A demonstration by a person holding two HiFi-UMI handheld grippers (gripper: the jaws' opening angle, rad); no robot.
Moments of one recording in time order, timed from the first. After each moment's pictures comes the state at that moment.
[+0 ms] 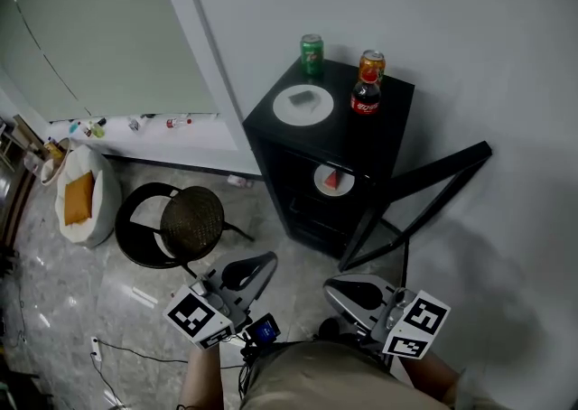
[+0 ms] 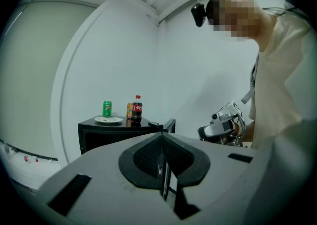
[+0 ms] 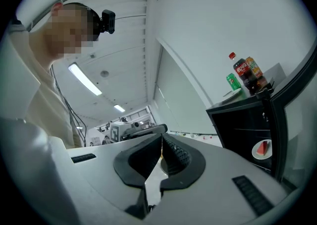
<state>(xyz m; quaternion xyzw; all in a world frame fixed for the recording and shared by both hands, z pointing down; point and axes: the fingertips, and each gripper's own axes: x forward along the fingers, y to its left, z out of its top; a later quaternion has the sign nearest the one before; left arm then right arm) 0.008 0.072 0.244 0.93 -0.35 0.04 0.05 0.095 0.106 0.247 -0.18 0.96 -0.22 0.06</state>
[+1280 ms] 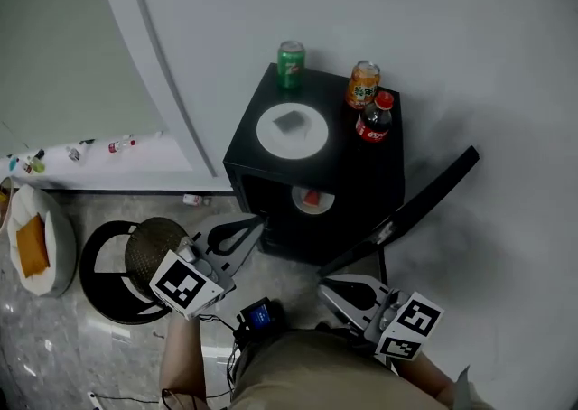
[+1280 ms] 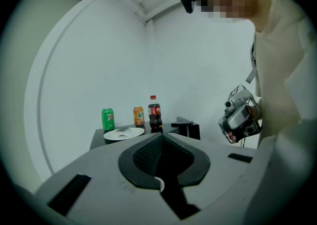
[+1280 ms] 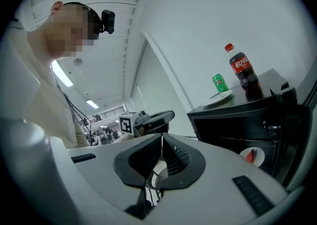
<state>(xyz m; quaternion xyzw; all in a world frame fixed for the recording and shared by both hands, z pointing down) -0.053 -0.103 0.249 0.97 -0.25 0.06 -0.01 0.026 0.002 0.261 -0.31 0.92 -0.22 0.02</state>
